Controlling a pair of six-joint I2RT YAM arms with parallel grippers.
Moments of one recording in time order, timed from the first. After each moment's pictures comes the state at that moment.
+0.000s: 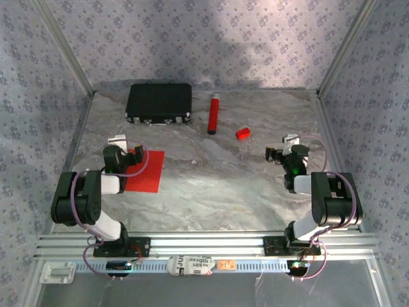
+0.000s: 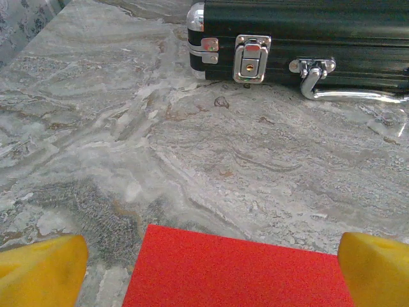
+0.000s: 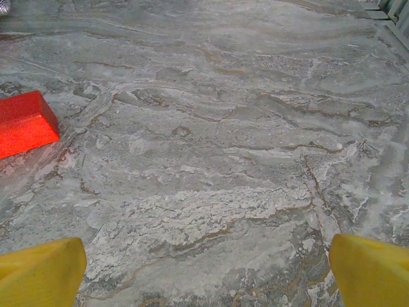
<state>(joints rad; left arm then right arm) 0.03 1.54 0.39 0.73 -0.05 -0.04 -0.04 1.52 0.38 0.70 -0.03 -0.04</state>
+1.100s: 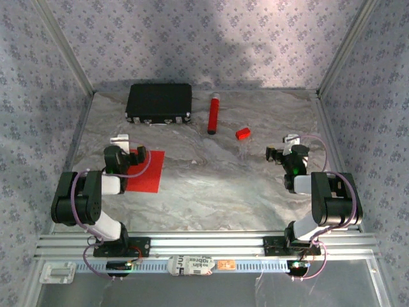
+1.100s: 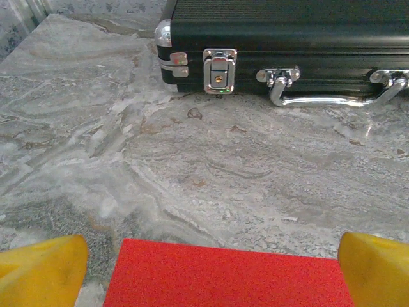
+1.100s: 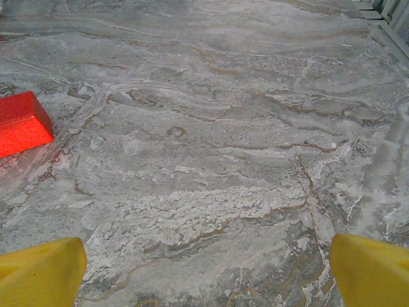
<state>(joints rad) 0.02 1.54 0.38 0.76 0.00 -0.02 -0.04 1.52 0.38 0.70 -0.02 -0.04</state>
